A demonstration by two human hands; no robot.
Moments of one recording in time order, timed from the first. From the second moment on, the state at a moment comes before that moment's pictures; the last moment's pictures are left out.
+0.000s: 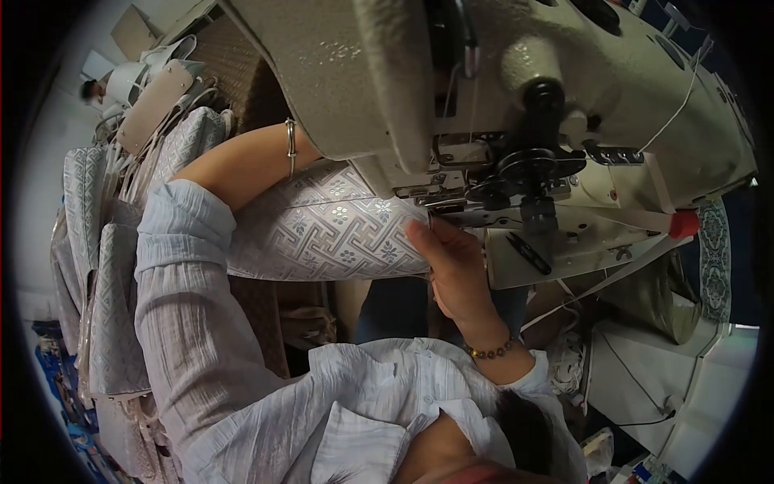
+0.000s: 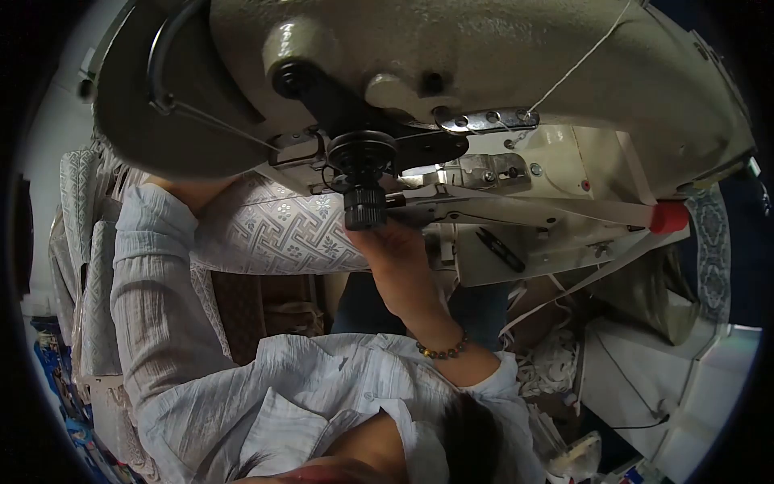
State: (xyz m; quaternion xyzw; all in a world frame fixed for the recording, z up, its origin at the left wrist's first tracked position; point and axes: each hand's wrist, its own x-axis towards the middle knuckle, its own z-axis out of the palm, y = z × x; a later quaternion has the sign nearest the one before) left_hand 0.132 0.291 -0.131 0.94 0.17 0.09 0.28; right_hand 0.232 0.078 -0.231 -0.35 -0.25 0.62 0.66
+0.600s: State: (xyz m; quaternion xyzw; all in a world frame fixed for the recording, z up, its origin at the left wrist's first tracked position) left_hand 0.077 0.091 -0.235 0.79 0.10 0.08 0.60; right_hand 0.237 0.081 -0.221 -0.35 -0.29 0.62 0.64
